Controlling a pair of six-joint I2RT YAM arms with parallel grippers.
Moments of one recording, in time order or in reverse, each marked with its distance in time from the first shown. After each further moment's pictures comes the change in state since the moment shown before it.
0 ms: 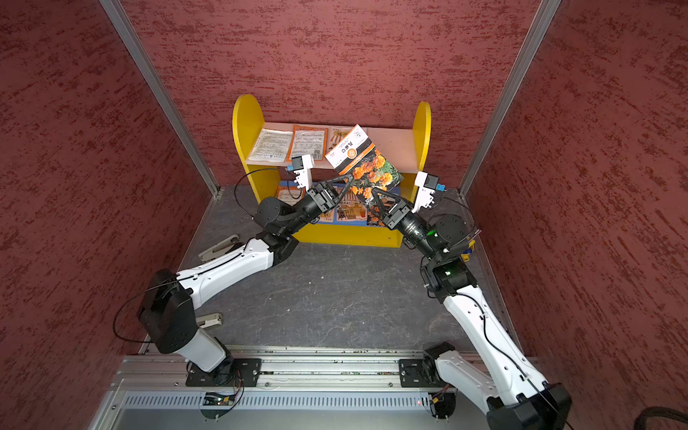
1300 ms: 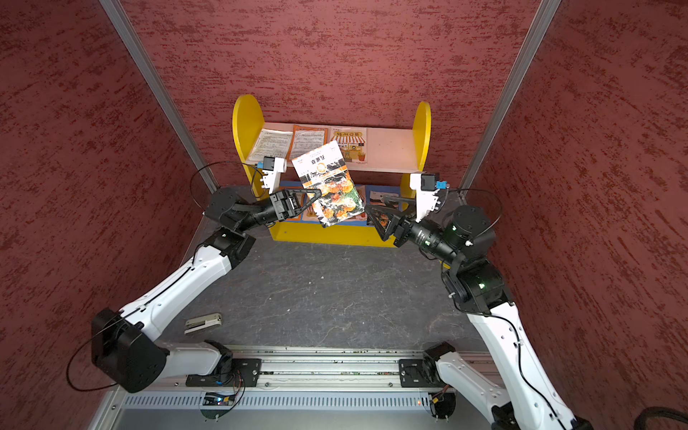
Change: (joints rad) left arm 0.255 -0.301 -0.112 -0.422 0.500 0.064; right arm 0.019 -0.059 0.332 -0.660 -0.134 -0.531
